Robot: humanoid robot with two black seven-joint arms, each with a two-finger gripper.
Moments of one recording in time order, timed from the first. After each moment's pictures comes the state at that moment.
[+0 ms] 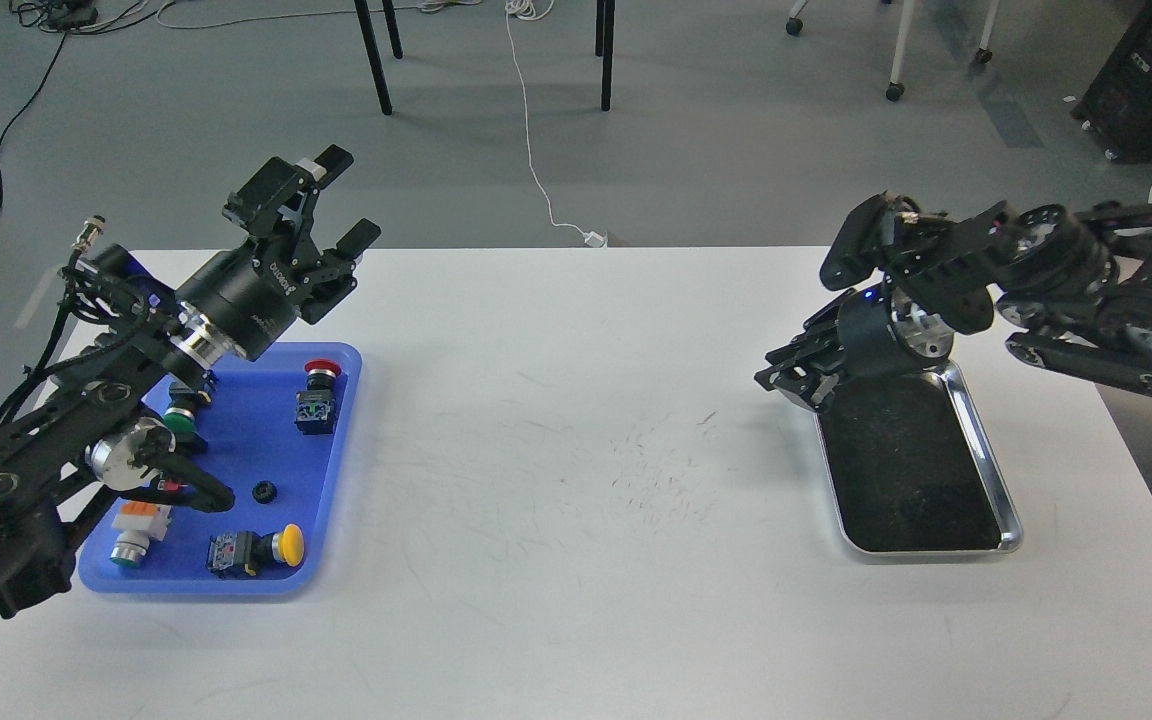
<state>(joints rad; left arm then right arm) -0.53 0.48 -0.85 -1.06 0.73 -0.34 -0.49 1.52 -0.54 -0.64 1.05 -1.54 0.17 0.49</state>
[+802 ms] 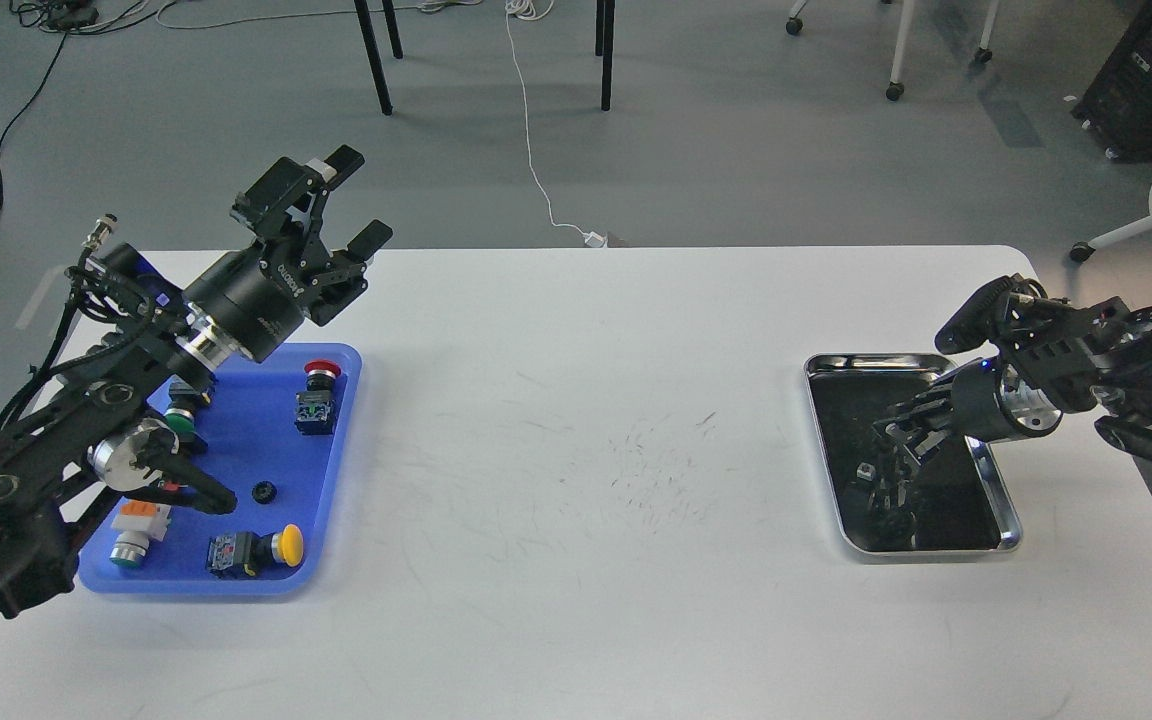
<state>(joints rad) -0.53 0.48 -0.85 -1.09 0.73 -0.36 -0.49 1.23 -0.54 -0.63 0.81 -1.54 0.10 0.49</state>
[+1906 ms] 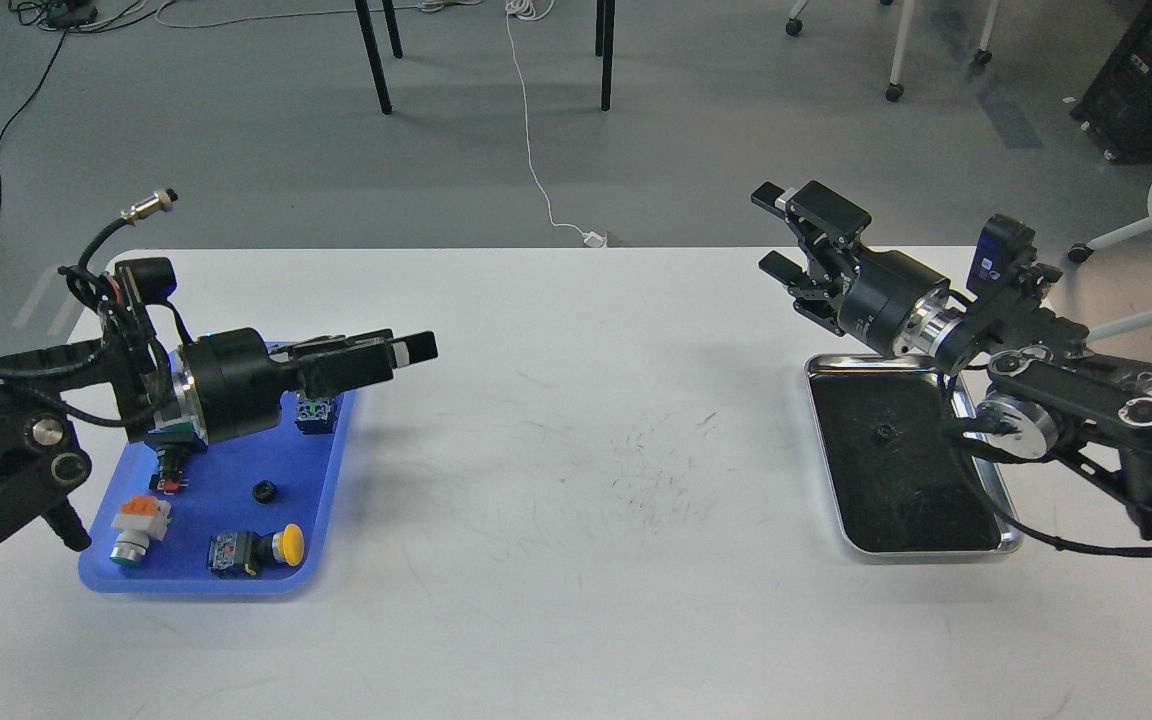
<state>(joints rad) -0.53 0.81 -0.68 -1.44 1.69 -0.36 -0.49 0.88 -0.49 0.18 1.05 -0.34 0.08 0.49</state>
